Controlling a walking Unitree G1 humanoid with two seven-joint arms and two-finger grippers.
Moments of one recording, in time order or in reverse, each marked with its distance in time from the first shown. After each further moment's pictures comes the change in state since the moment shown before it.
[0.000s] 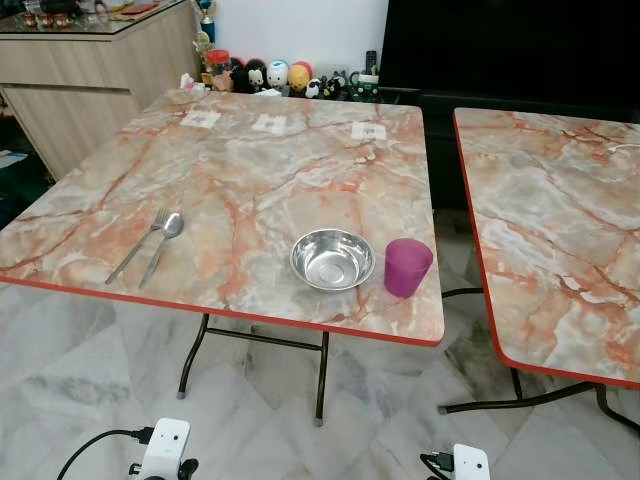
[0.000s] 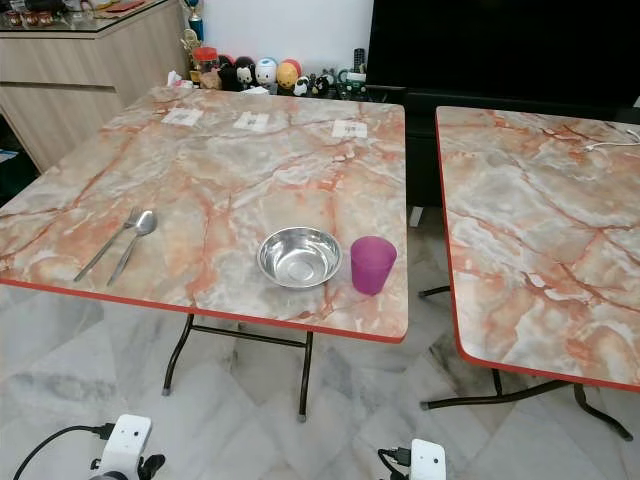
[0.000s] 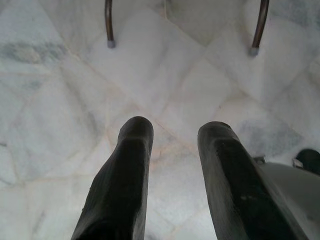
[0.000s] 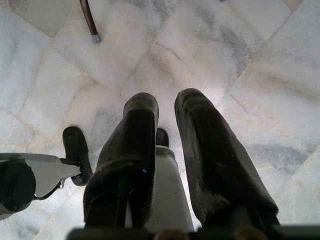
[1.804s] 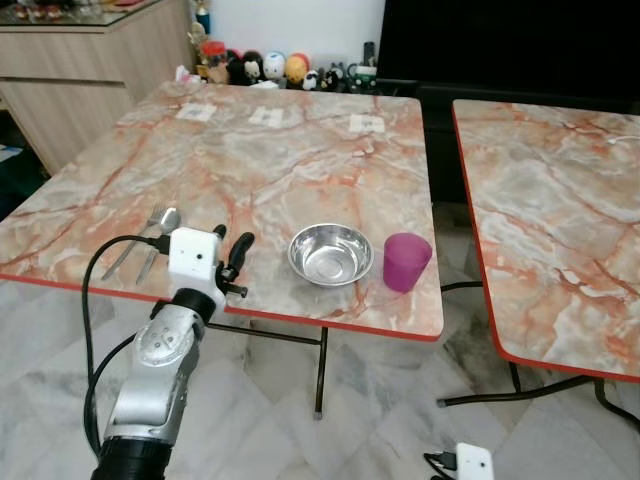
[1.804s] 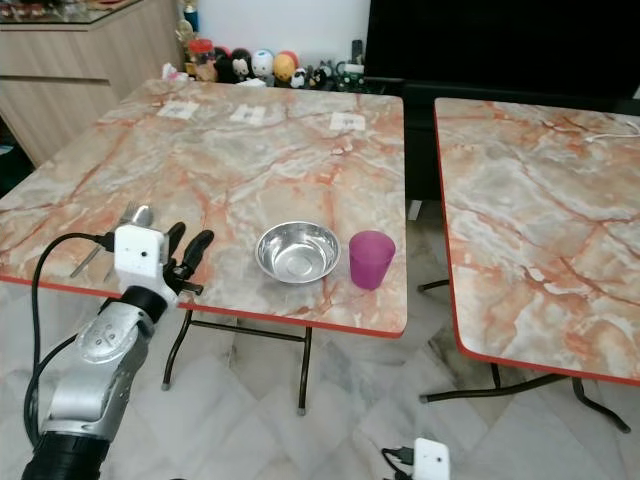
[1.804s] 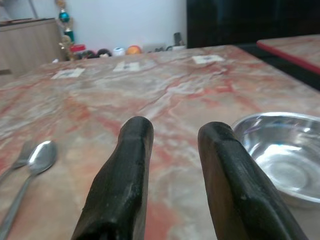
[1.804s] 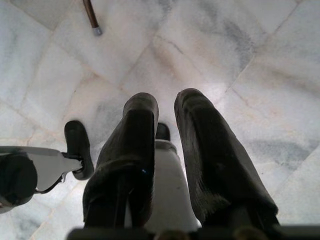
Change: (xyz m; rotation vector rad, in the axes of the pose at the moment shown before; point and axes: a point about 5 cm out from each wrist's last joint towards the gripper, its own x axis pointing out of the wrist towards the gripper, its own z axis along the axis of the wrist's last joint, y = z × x) left arm -0.093 -0.016 0.232 -0.013 -1.015 -0.107; right arm 0.000 0.002 0.000 -0.001 0.001 0.008
